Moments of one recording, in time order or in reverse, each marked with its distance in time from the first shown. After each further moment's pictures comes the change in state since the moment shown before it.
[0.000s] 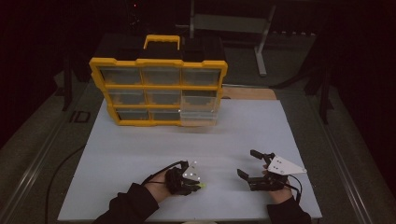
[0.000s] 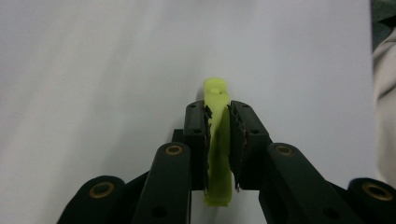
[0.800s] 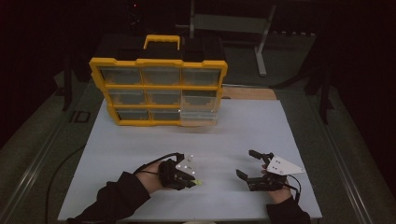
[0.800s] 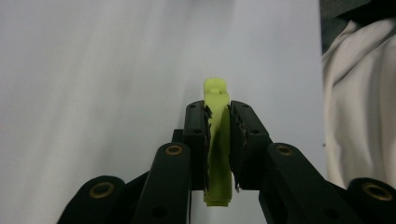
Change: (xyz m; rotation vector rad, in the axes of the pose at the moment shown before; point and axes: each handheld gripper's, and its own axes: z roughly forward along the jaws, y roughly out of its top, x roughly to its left) left arm 0.011 0.017 -0.042 0.021 -0.076 0.064; right arm 0.001 0.001 0.002 -0.005 0.013 -0.010
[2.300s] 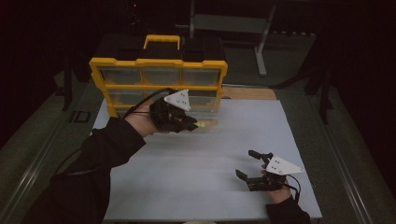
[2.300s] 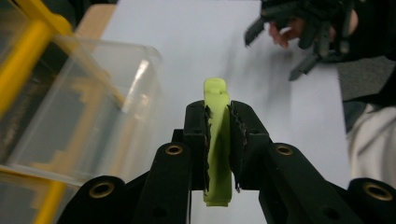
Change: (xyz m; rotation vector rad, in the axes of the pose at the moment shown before) left arm 0.077 0.085 -0.131 -0.154 0.145 0.032; right arm 0.000 -0.001 0.001 0.008 0.002 -0.006
